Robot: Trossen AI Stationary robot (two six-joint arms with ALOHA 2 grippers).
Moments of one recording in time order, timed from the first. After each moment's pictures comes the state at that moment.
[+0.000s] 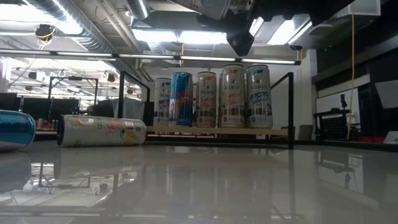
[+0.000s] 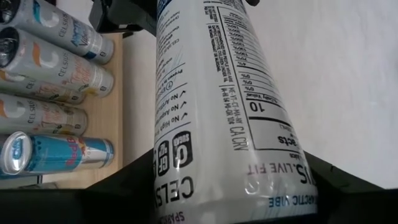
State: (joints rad) left arm -0.51 1.64 1.63 -1.12 -0.49 -0.21; right arm 0.20 1.55 0.89 0.44 -0.20 0.49
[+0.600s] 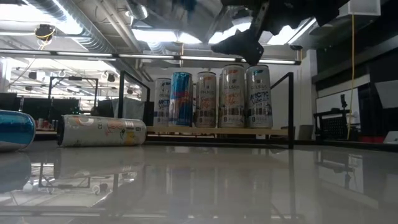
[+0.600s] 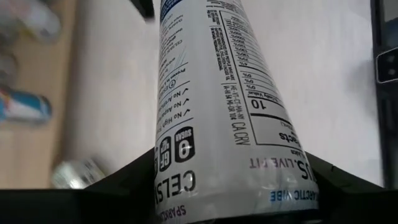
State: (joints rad) left arm -0.45 1.64 1.63 -1.15 -0.28 -0.40; right arm 0.16 1.50 0.89 0.21 -0.19 0.38
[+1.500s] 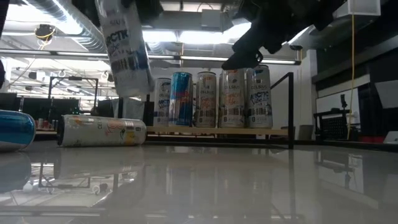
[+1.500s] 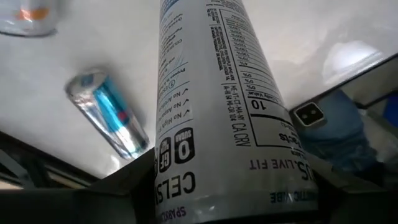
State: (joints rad) left arm -0.02 1.67 1.62 -1.40 0.45 -1.13; right arm 0.00 1.41 0.89 -0.05 -0.19 -0.01
